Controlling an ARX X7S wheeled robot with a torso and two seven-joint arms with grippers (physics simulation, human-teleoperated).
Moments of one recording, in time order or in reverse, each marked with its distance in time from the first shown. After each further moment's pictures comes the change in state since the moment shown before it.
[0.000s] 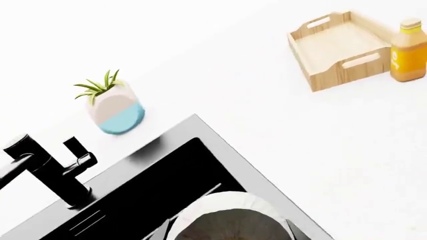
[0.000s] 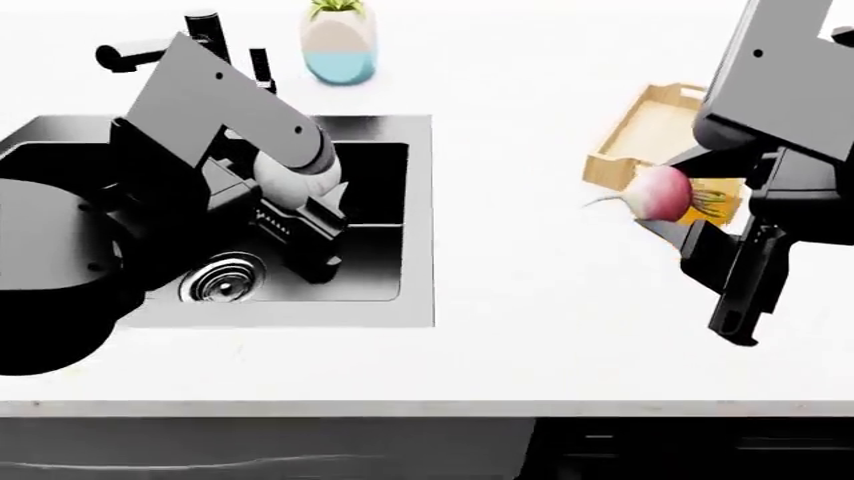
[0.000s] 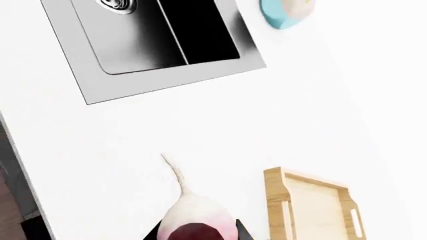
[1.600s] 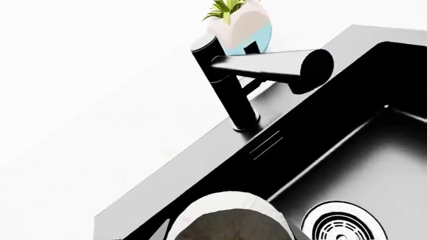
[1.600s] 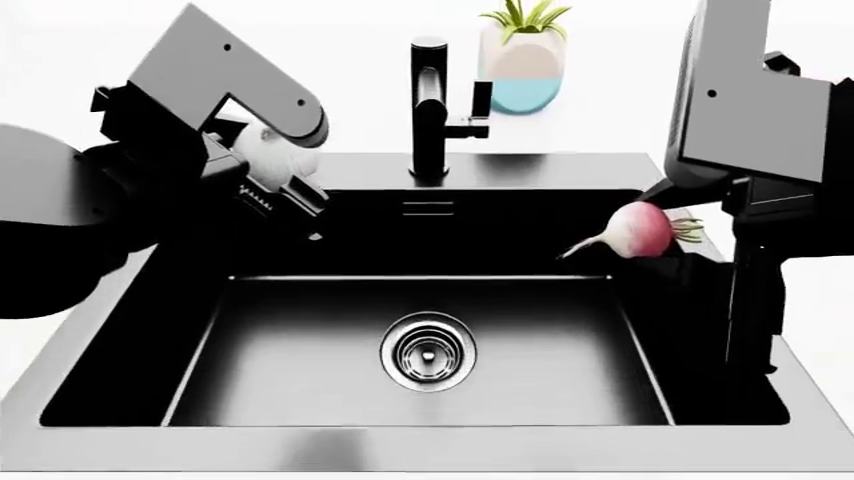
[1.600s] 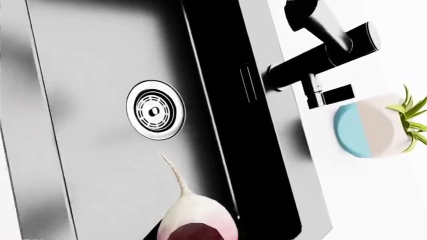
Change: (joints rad) left arm -0.182 -0.060 0.232 -0.130 0.033 0.028 0.057; right arm 0.078 -0.004 -0.190 0.030 -0.139 -0.161 -0.269
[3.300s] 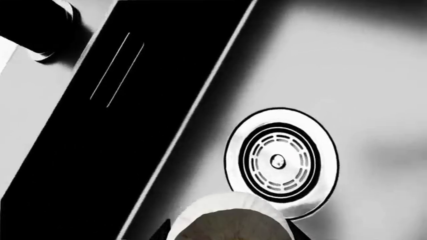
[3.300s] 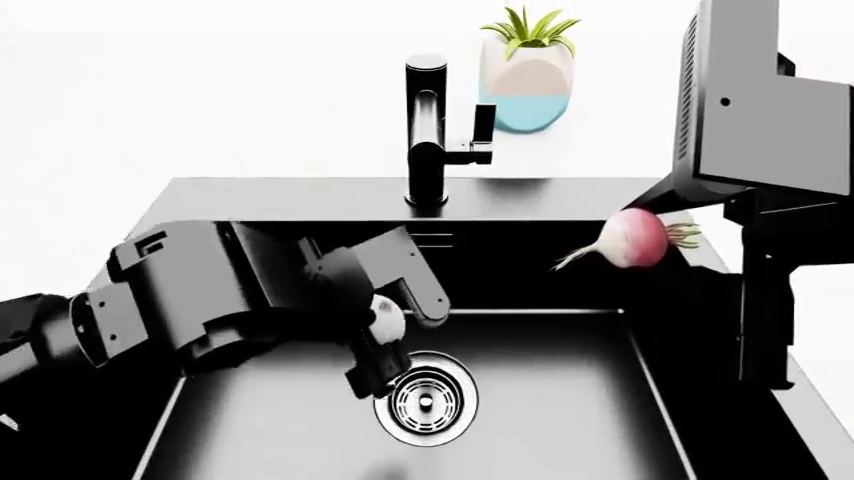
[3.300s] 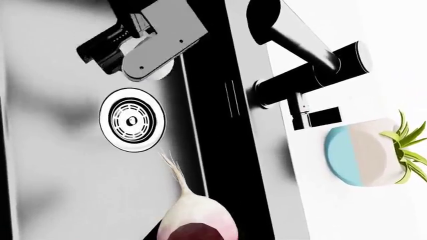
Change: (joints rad) left arm 0.068 0.216 0.690 -0.299 0.452 0.272 0.566; right arm 0.012 0.022 0.019 -0.032 0.002 -0.053 -0.055
